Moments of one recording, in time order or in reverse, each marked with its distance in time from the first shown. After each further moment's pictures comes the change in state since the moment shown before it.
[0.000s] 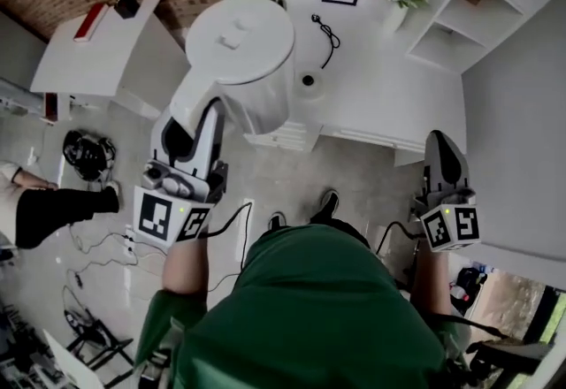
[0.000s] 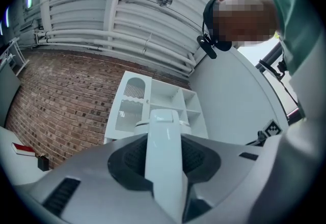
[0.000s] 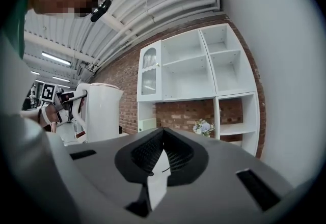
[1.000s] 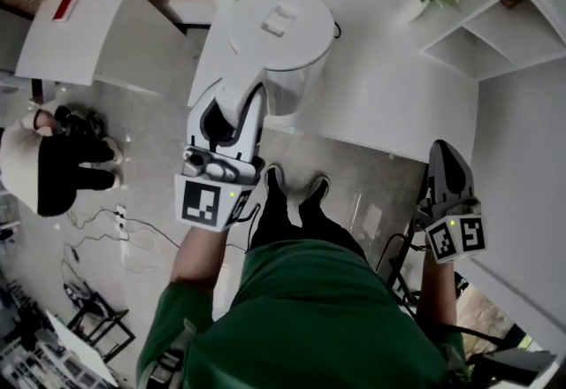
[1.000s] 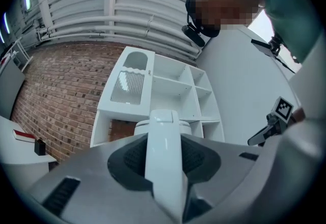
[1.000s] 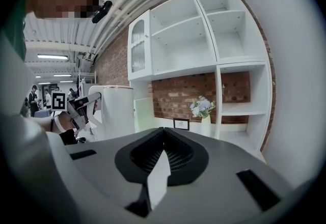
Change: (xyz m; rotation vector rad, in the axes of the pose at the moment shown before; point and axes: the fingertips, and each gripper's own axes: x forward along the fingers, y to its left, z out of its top) left arm 0.149 0.001 -0.150 -0.005 0.082 0.084; right arm 0.111 -0.091 -0.061 0.039 0.244 0.068
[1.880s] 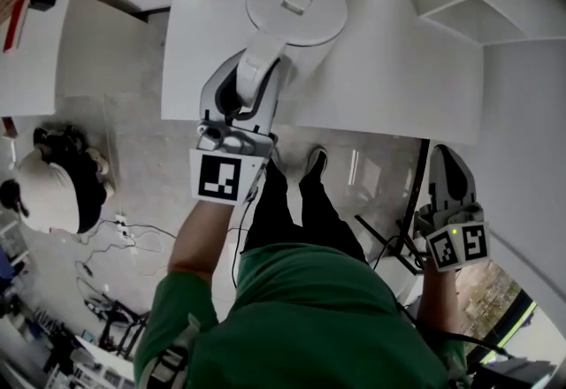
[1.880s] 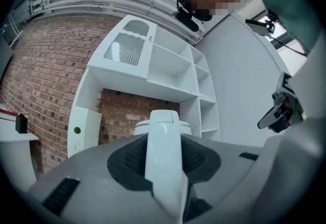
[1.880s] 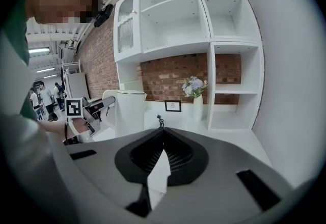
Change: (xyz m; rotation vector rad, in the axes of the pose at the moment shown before) left arm 0.082 0.020 -0.153 -0.085 0.196 -0.121; right arm 0.041 -0.008 -0.056 0.069 0.195 -0.133
